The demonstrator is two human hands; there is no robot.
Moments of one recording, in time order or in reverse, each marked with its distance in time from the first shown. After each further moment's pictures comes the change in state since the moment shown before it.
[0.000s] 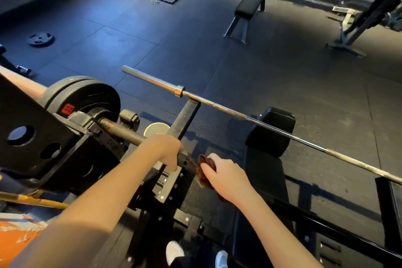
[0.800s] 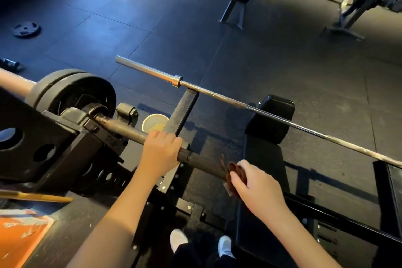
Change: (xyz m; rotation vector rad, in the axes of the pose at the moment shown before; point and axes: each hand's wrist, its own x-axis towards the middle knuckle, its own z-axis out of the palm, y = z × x) left_hand -0.001 -0.003 0.064 0.181 0.999 0.046; right_hand -0.044 0.037 0.001 -0.143 0.181 0.098
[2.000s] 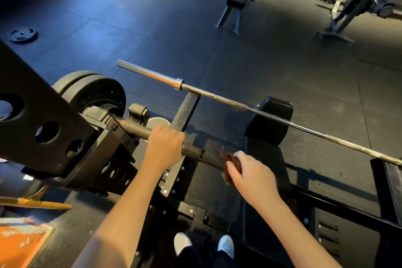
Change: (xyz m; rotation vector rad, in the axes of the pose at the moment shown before) left_hand -0.003 -0.025 -0.006 -0.043 -0.123 -0.035; right_hand 0.015 -0.030 0.028 -0.051 0.163 -0.043
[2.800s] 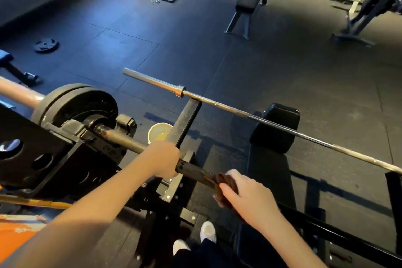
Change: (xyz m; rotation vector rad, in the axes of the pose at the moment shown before) left_hand 0.037 0.037 -0.034 0.070 -0.690 0.056; right_hand -0.007 0.043 -0.031 0.119 -0.261 -0.083
